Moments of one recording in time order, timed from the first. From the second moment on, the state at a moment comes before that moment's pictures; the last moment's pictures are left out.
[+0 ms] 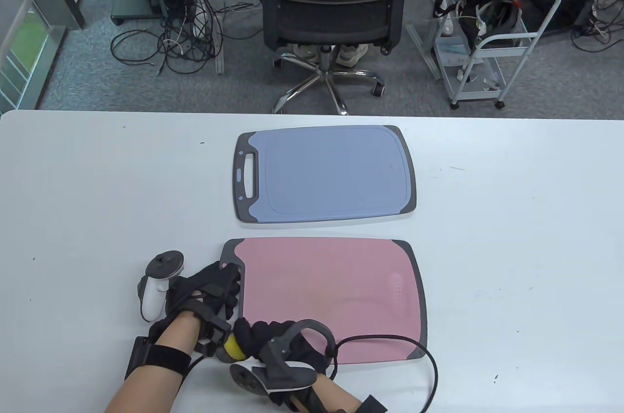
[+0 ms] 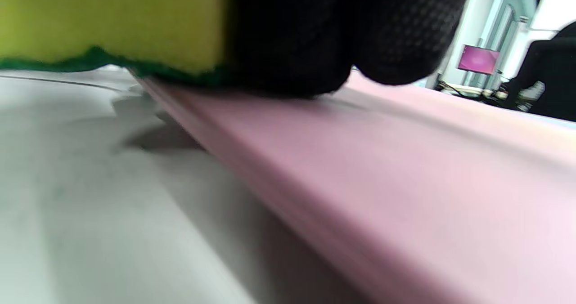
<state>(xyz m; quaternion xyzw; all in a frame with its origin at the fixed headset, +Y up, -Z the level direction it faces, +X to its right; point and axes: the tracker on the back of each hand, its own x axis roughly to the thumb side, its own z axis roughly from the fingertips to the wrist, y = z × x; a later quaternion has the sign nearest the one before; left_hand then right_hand) -0.259 -0.835 -0.231 -0.30 0.13 0.59 0.74 -0.049 -0.764 -0.123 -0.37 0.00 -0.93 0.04</state>
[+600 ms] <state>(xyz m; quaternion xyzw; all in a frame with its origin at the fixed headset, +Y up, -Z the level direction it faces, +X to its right) -0.263 -0.836 -0.230 -0.31 0.16 0.60 0.72 0.254 -0.783 -0.129 -0.01 -0.06 -1.00 0.01</state>
